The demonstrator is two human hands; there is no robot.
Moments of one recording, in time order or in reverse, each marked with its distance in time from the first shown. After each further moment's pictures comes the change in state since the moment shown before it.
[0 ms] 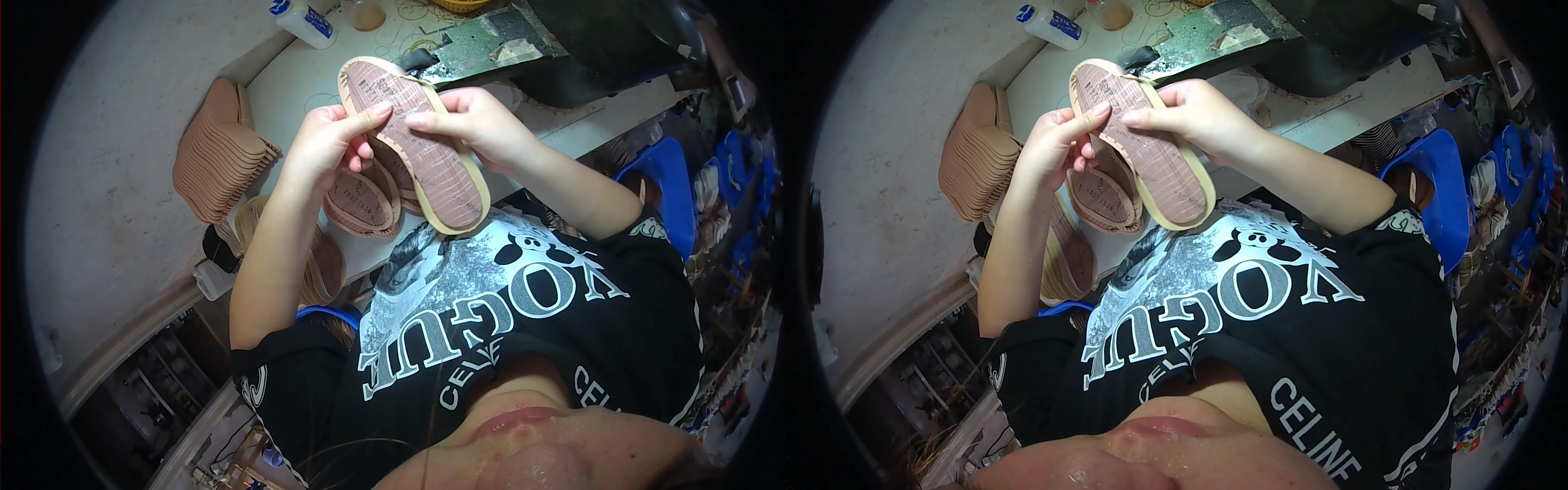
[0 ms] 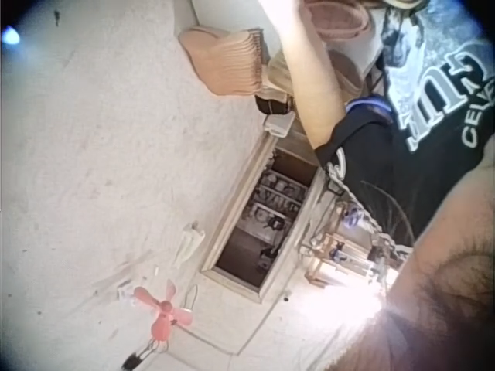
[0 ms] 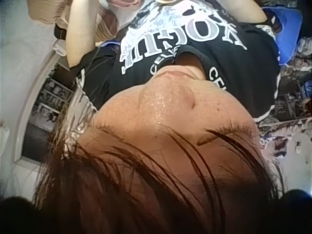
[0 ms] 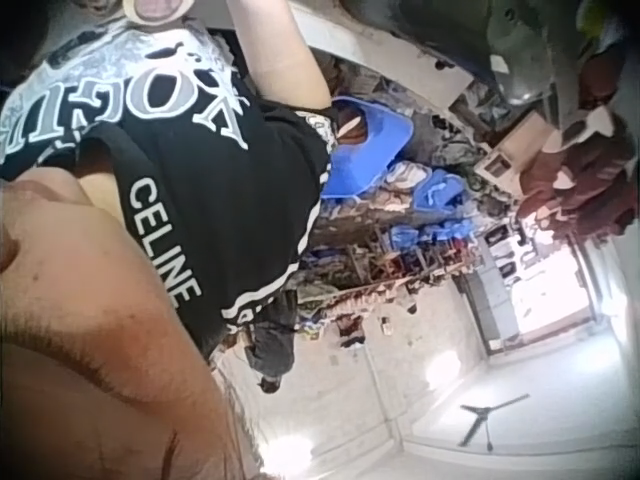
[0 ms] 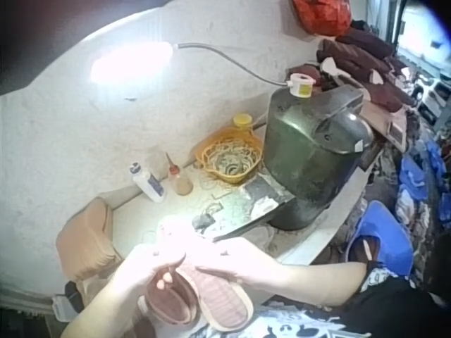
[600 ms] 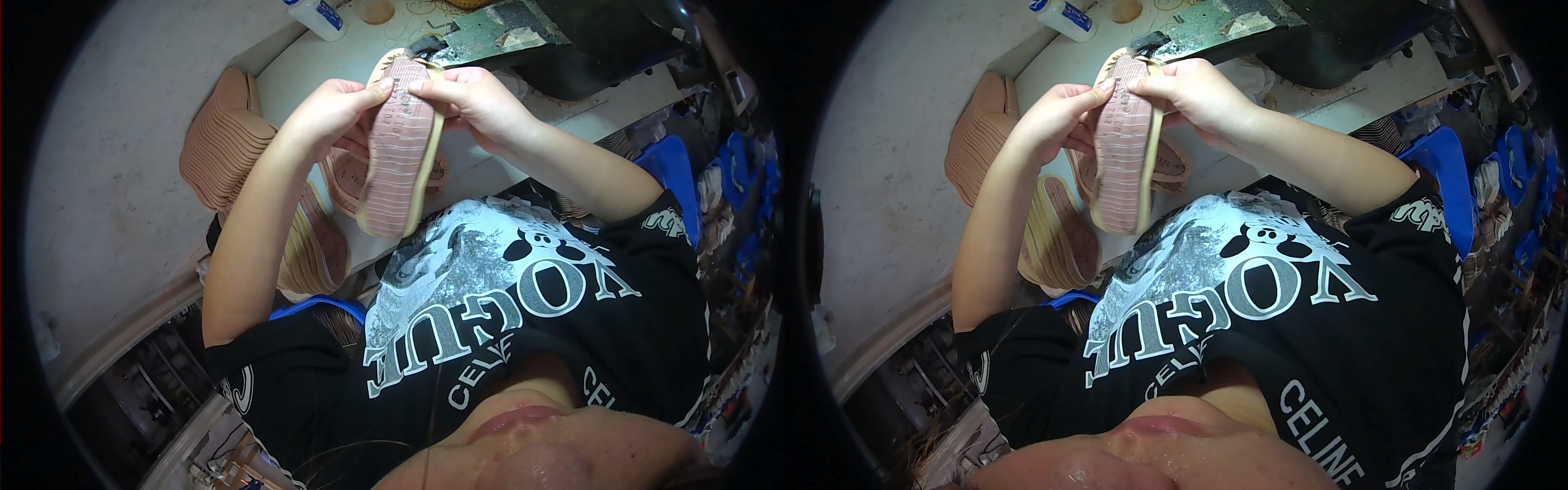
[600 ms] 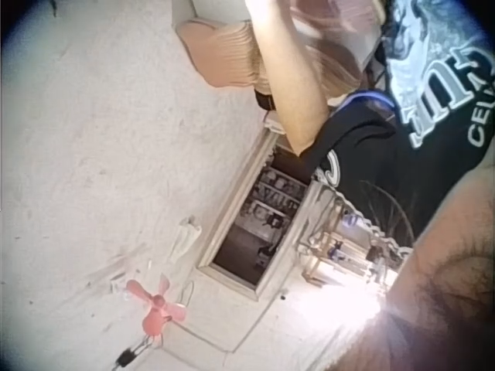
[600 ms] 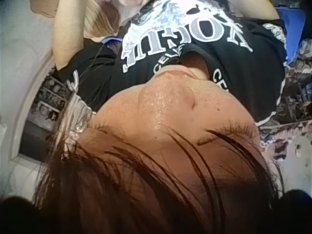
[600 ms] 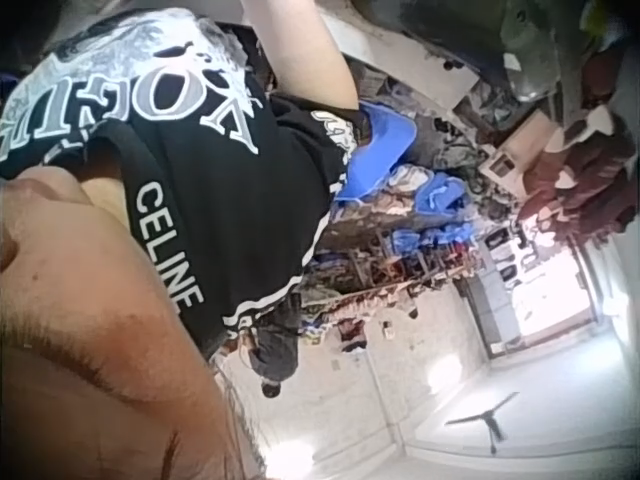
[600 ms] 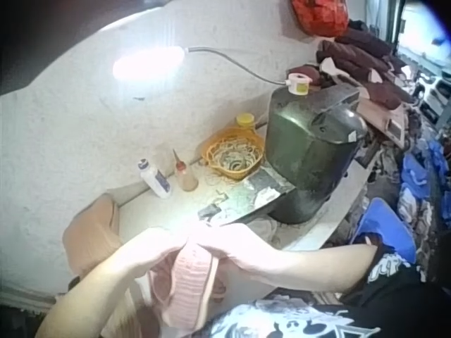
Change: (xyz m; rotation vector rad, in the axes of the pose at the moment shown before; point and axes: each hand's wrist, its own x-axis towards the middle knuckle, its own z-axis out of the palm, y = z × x) left_hand 0.000 0.018 -0.008 0.338 -0.083 -0.071; right_hand 0.004 -0.004 0.013 -0.016 0.051 -0.061
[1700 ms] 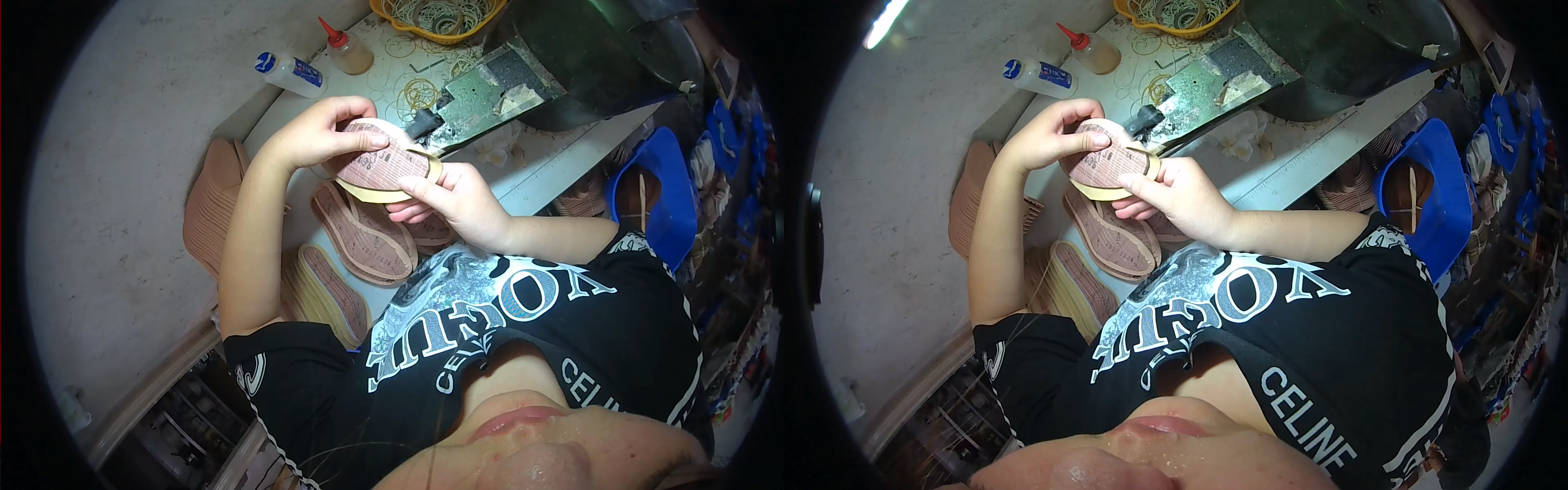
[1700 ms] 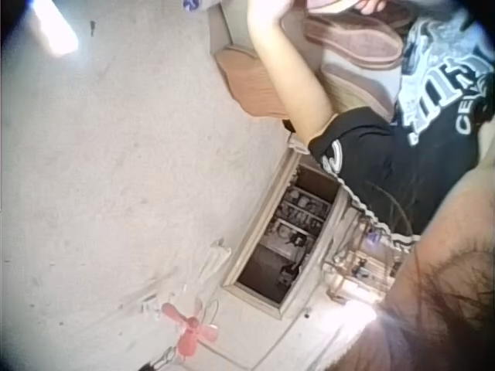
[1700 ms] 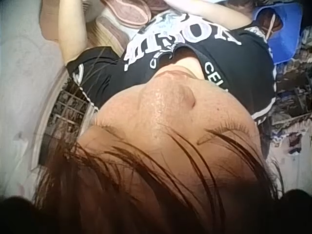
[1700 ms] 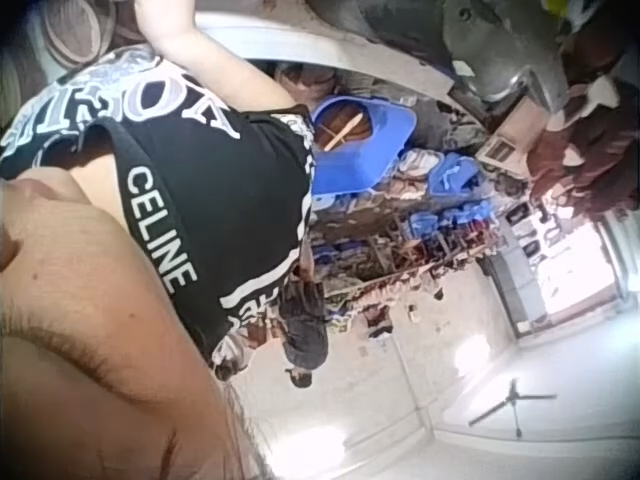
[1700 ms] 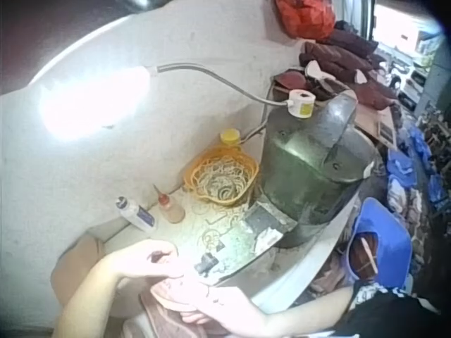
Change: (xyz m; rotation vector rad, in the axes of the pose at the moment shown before) left_hand 0.074 0.023 -0.070 0.394 -0.381 0.526; right_hand -0.005 0.020 0.039 0.141 0.040 -0.028
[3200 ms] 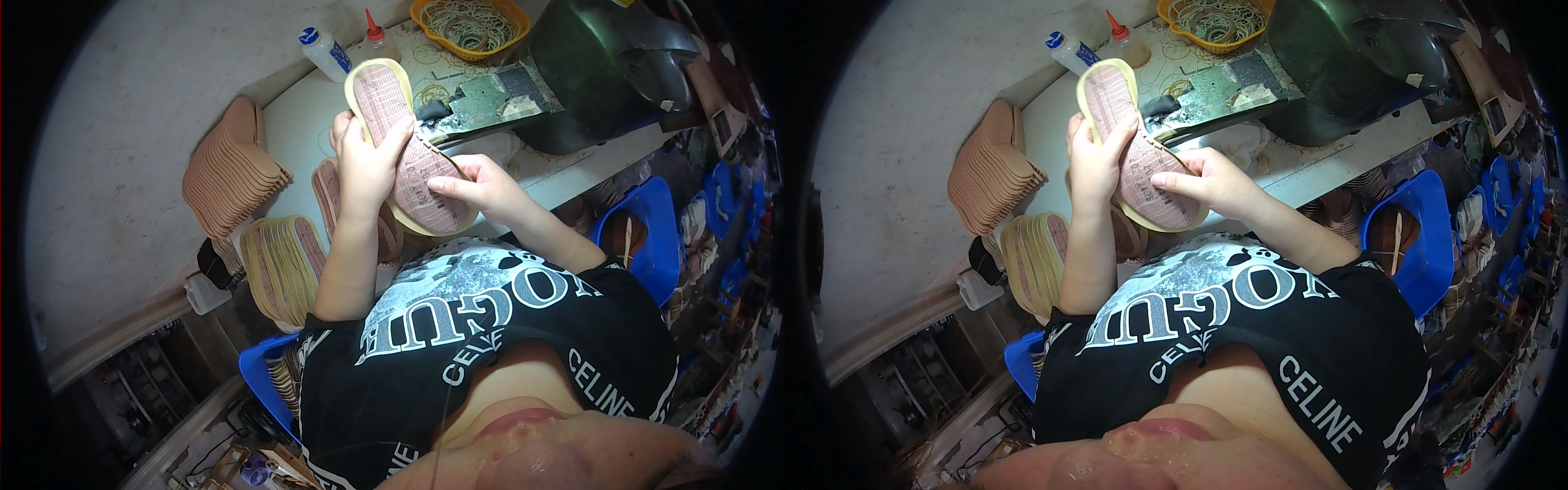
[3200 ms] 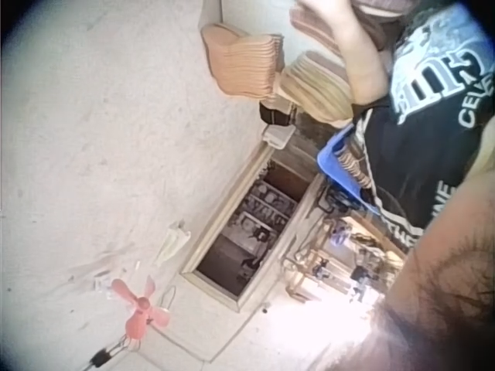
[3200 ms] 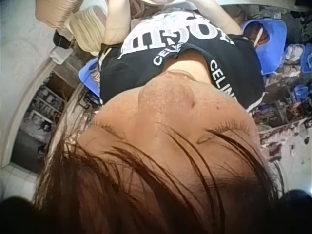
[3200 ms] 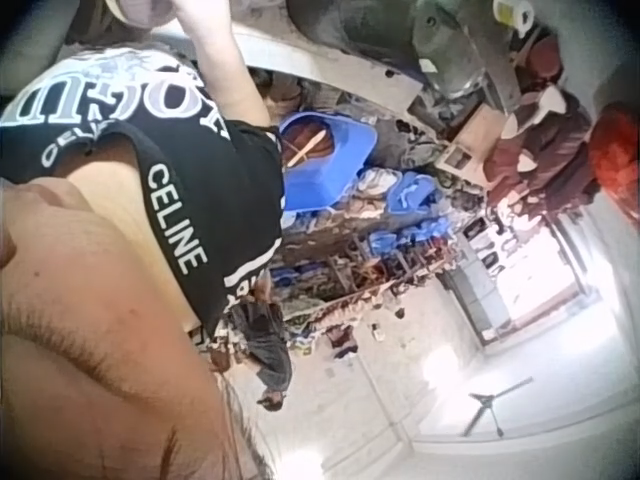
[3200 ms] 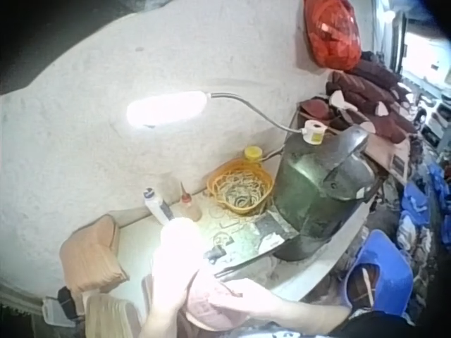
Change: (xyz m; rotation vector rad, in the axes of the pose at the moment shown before) left_hand -0.005 0.007 0.125 -0.163 1.270 0.133; right_hand -0.007 -0.015 -0.037 -0.201 -0.250 0.045
